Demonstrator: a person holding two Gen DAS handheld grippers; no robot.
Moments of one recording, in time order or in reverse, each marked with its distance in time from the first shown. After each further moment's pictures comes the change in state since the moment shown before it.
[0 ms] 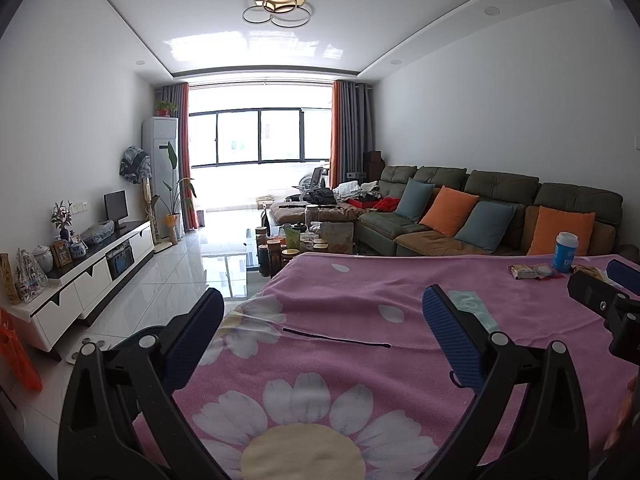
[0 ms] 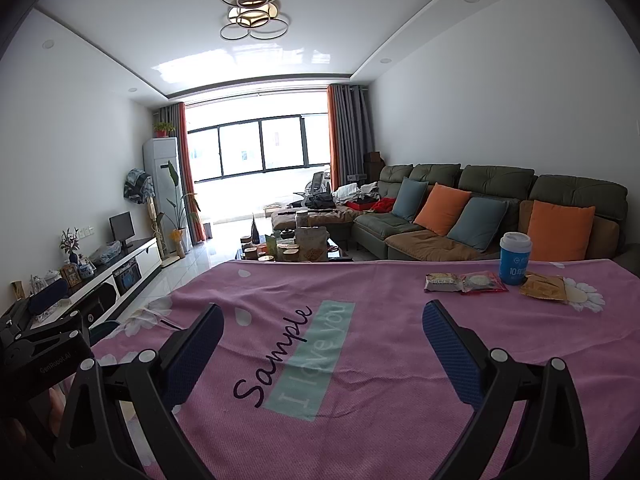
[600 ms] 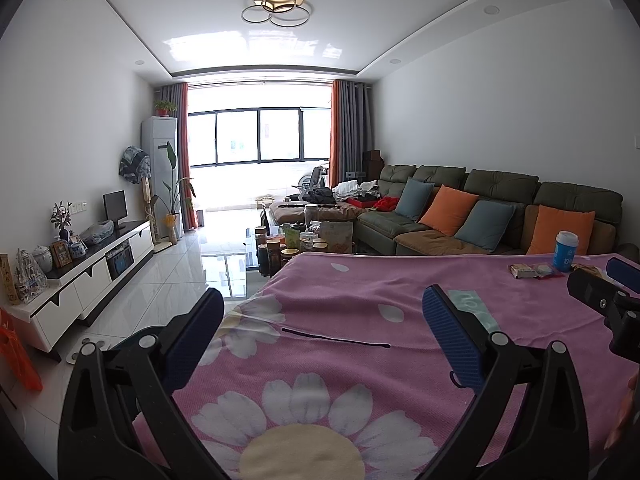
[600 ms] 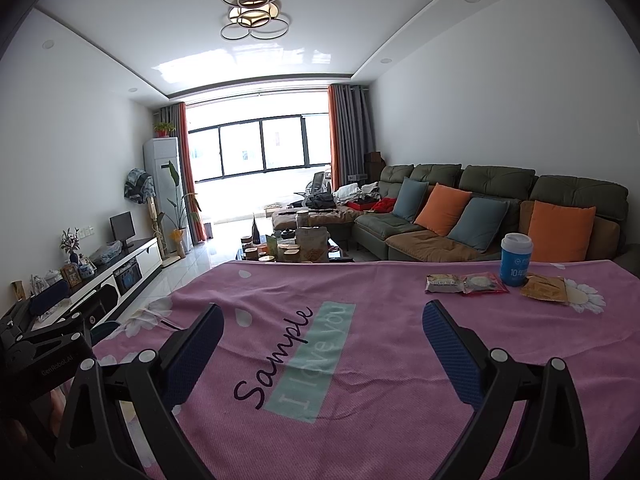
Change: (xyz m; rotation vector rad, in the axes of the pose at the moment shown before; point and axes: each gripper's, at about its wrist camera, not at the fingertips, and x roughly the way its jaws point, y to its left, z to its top) left arm 0.001 0.001 -0.001 0.002 0.002 0.001; right arm 0.000 0.000 0.000 -0.001 0.000 0.000
